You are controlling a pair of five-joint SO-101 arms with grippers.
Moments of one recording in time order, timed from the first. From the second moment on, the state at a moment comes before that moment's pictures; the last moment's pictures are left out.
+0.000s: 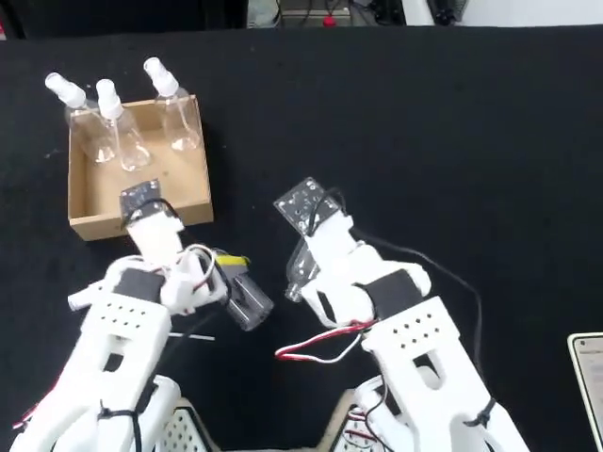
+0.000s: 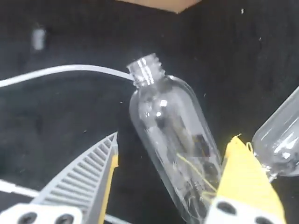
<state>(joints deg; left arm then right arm) 7.9 -47.9 67.6 53.9 29.8 -23.9 -51.0 58.9 69.3 15.7</state>
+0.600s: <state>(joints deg) 9.5 -47.9 77.8 36.9 36.1 -23.9 -51.0 59.6 69.5 18.5</state>
